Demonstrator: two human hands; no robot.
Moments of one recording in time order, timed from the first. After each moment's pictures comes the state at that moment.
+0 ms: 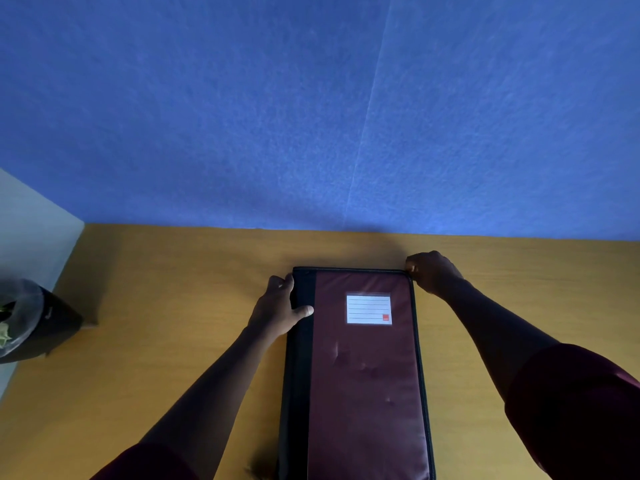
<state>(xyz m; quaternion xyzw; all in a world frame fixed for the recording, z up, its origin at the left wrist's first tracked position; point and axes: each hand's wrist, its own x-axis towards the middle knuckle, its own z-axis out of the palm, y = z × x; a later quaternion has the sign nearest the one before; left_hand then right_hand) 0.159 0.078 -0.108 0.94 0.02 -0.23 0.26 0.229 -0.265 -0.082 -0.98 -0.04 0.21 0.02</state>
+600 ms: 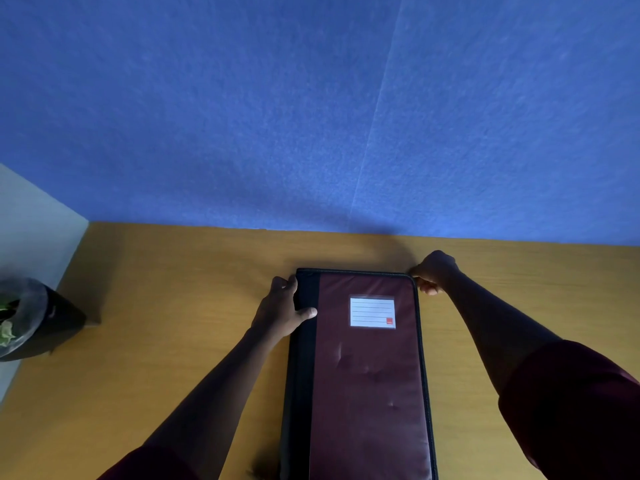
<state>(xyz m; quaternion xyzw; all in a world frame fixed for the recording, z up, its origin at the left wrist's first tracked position) 0.160 0.078 -0.110 0.94 0.03 -0.22 0.27 0.253 -0.254 -0.091 -0.88 0.28 0.27 0.27</state>
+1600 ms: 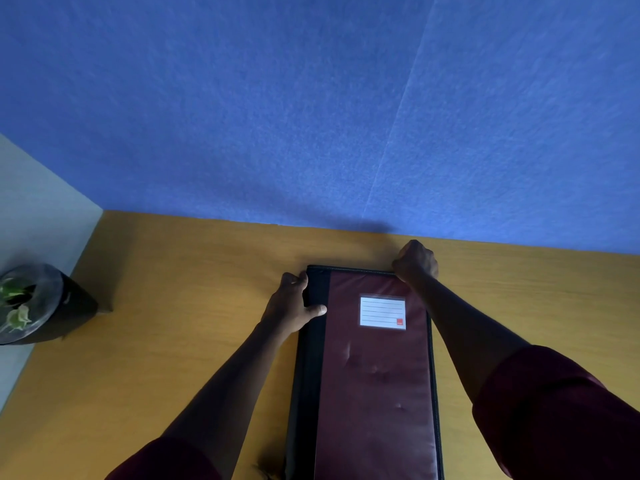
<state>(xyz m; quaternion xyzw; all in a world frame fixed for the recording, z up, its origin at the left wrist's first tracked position) 0.160 0.080 -0.113 0.93 0.03 -0.22 0.30 0.256 -0.177 -0.090 -0.94 0.24 0.15 0.19</state>
